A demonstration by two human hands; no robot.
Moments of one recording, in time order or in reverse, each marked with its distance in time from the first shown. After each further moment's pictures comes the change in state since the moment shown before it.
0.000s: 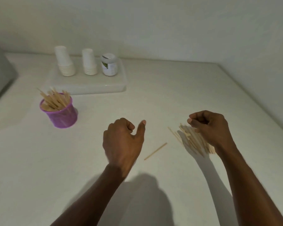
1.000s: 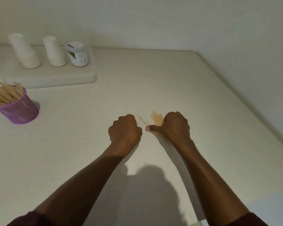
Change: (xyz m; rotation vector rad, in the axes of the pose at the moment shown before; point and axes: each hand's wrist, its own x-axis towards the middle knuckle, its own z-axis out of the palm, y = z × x) left_hand -0.013 0.065 0.095 0.403 -0.462 0.046; right_hand 0.001 0.044 0.022 -0.592 -0.084 -0.008
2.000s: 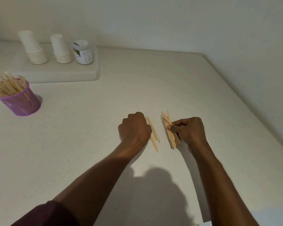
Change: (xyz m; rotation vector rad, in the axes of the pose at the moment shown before) left_hand -0.009 0.043 0.015 -0.084 0.067 -0.086; right_hand 0.003 0.057 -0.018 0.637 -0.038 0.243
